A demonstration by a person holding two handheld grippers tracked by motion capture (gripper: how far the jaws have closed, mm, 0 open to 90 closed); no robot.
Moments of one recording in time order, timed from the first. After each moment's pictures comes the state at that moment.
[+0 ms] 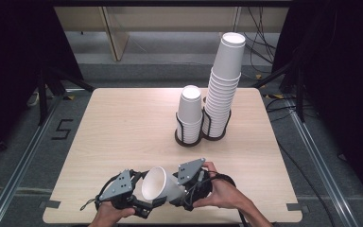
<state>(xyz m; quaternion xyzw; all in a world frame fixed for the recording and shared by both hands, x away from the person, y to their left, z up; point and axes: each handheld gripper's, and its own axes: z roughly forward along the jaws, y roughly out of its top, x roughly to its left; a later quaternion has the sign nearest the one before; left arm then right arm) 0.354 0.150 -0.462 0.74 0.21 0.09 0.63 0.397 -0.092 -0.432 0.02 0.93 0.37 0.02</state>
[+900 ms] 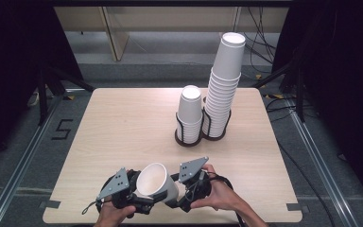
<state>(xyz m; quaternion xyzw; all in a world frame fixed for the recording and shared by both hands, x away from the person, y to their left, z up) 0.353 0.149 -0.460 0.69 0.25 0.09 0.67 0.400 -0.092 -0.445 0.06 0.90 0.44 -0.03</state>
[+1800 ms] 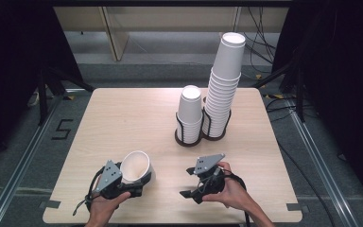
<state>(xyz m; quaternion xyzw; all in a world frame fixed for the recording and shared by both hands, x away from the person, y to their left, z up) 0.372 0.178 -0.467 0.70 0.35 0.24 0.57 0.412 -0.133 -0.453 0.15 0.90 0.42 0.02</state>
